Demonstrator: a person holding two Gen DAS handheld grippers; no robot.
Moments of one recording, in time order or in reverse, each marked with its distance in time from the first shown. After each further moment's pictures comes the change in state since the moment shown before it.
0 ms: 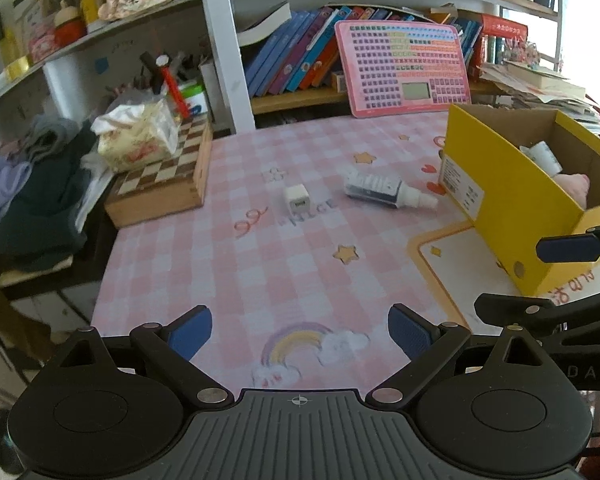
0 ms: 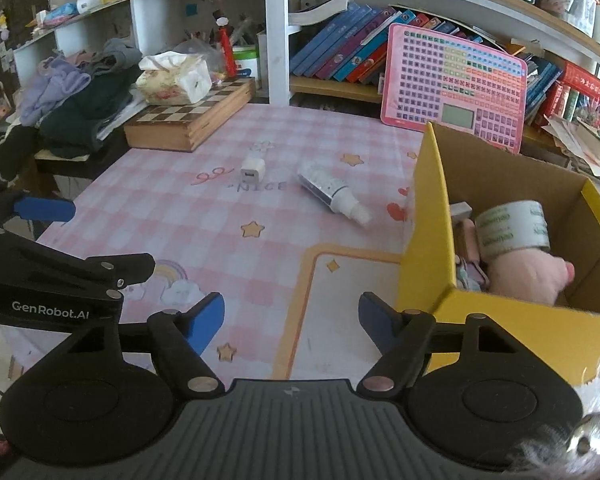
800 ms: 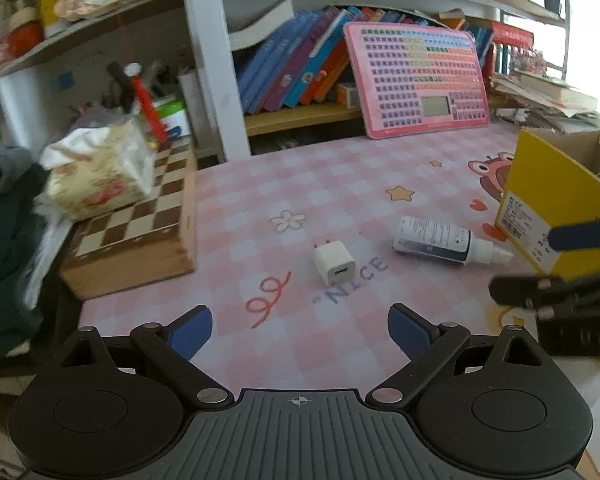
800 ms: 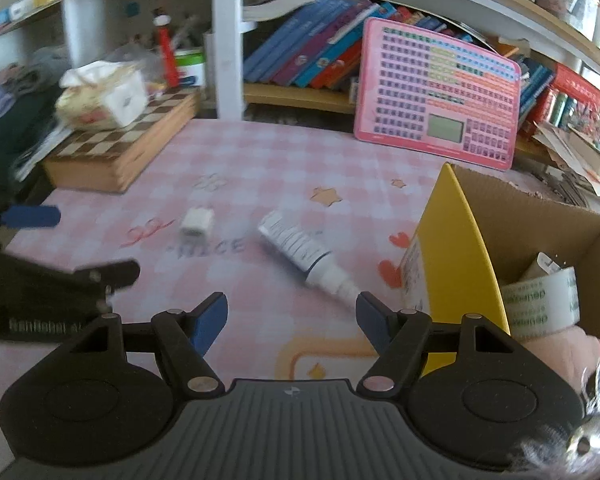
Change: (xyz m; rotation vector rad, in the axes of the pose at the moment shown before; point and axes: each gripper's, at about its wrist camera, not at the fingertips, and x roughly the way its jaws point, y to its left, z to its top) left arm 0.112 0.045 0.051 0.052 -0.053 -0.061; right arm 0.101 -0.005 0.072 0.066 0.006 -0.139
